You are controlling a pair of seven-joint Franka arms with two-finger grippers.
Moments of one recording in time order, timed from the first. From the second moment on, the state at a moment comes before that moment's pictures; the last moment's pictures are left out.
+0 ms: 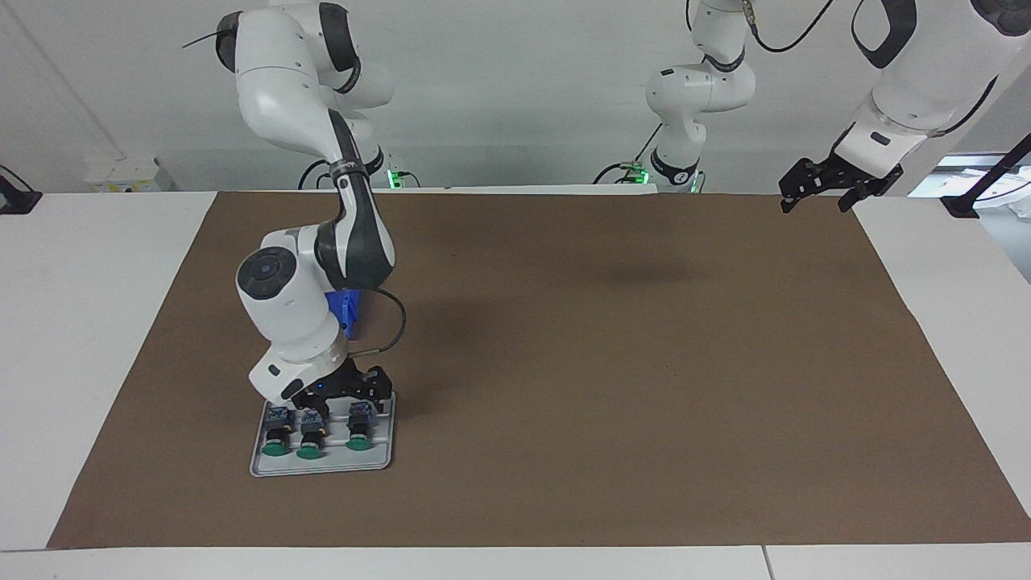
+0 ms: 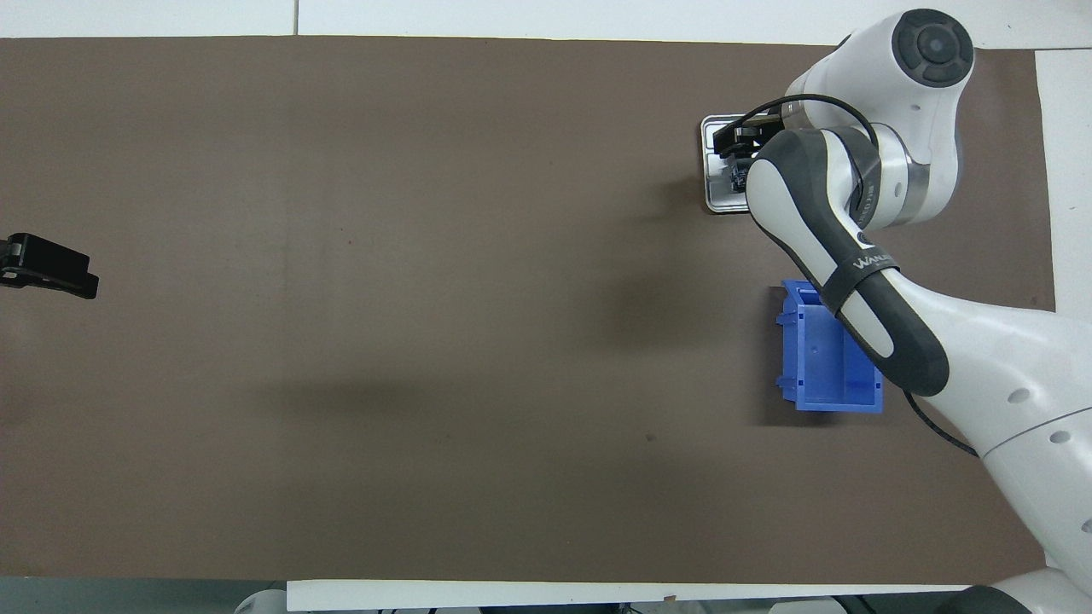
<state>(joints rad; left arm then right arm) 0.01 -0.07 -0.09 -1.66 0.01 1.45 0.03 0.08 0.56 0.06 -1.56 0.02 2.24 0.05</state>
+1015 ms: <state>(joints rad) 0.01 -0.07 -0.09 -1.67 0.01 1.45 0.03 0.07 0.57 0.06 -1.61 0.01 2.28 0.02</state>
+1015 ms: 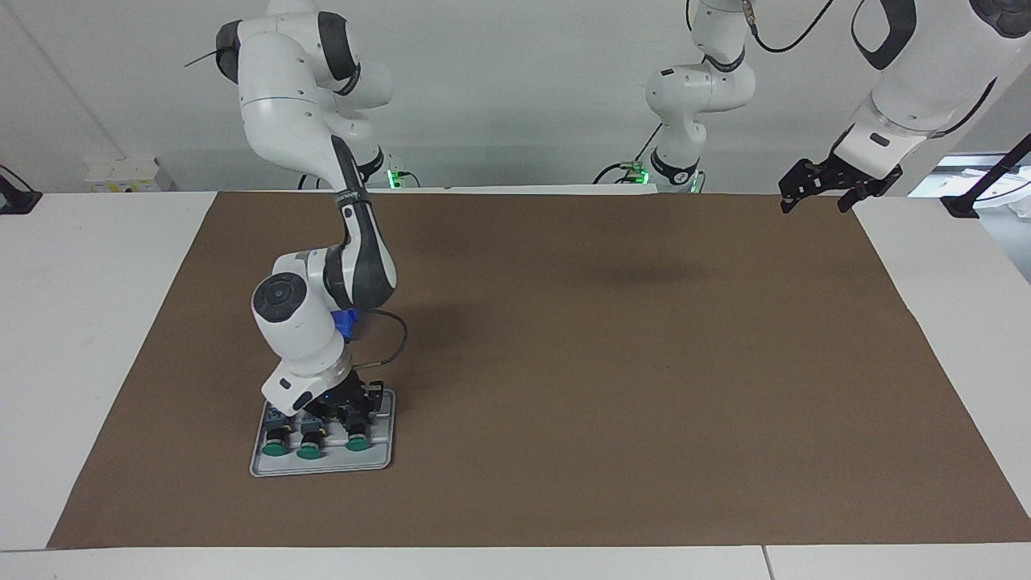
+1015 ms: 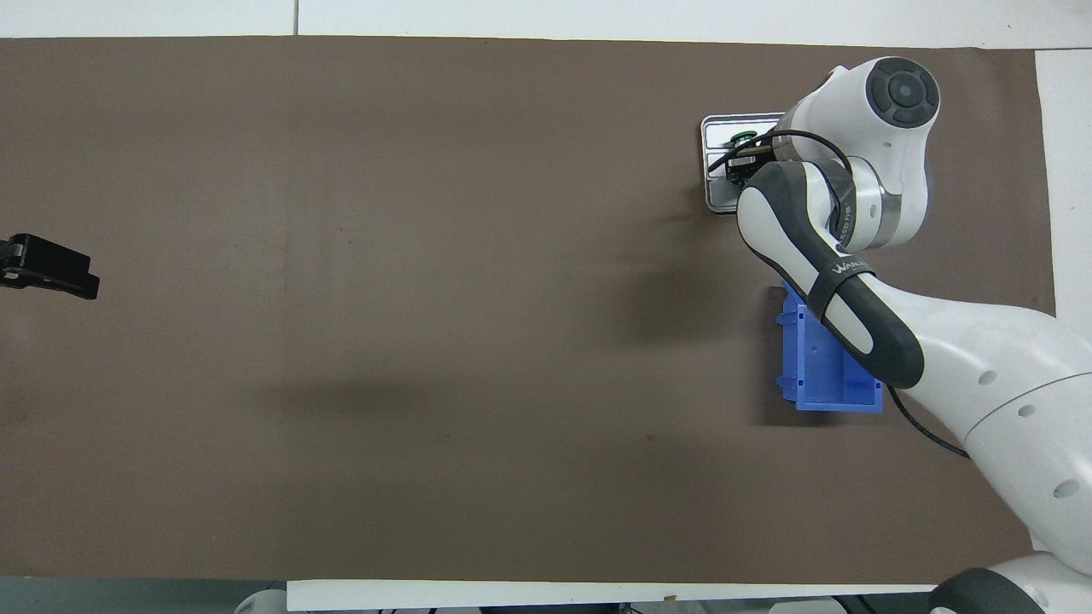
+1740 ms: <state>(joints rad) 0.01 -0.07 -0.09 -1.67 0.01 1.46 0.03 0.37 0.43 0.07 -1.45 0.01 1.84 0.76</state>
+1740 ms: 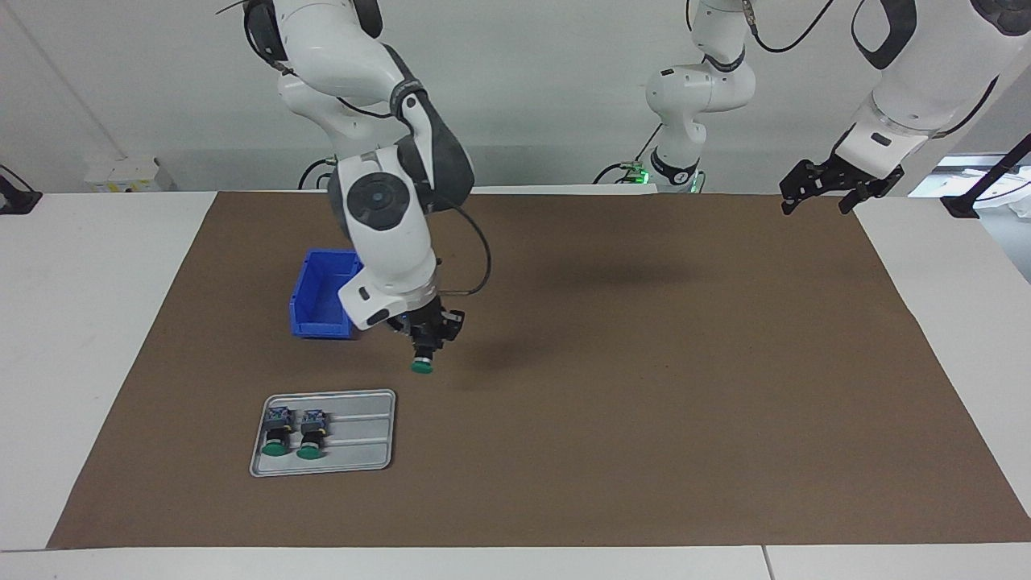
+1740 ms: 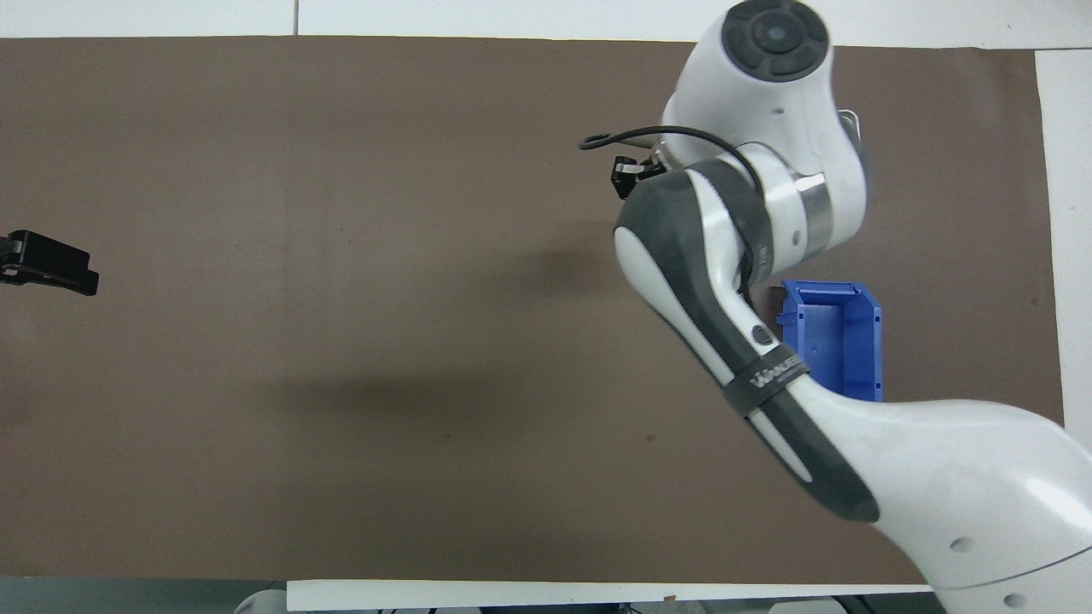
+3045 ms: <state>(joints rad) 0.01 -0.07 -0.08 -1.67 0.01 1.46 0.03 0.71 0.63 0.07 -1.47 0.01 2.13 2.22</state>
